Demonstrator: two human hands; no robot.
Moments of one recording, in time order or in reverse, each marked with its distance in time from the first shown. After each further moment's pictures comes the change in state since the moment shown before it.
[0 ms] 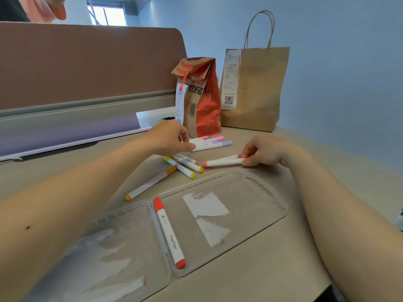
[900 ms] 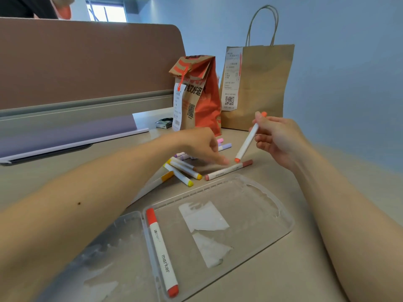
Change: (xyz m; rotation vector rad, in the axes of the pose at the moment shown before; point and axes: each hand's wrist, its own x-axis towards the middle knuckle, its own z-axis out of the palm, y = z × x) left_hand 0.055 0.044 0.023 -0.031 -0.331 0.118; right_hand -0.006 -0.012 -0.010 1.198 0.361 -0.041
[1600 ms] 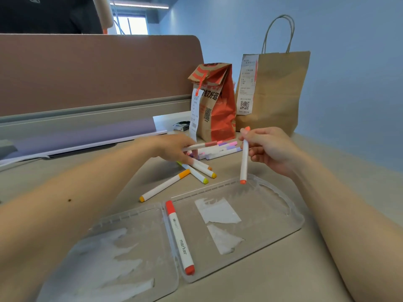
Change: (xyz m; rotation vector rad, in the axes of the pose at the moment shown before) left_hand -0.061 -0.063 -0.009 0.054 0.012 -0.135; right_hand -0.017 0.008 0.031 -0.134 -0.268 0.032
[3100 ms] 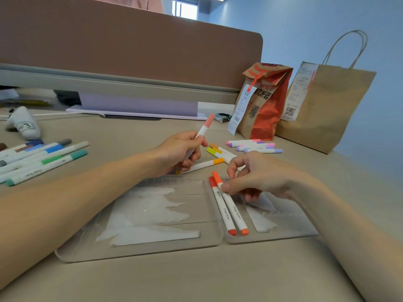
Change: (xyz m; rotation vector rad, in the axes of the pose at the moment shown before) left_hand -0.138 -0.007 0.057 -1.255 0.399 -0.128; right_hand -0.066 -0.014 0.103 -0.661 -0.609 0.117
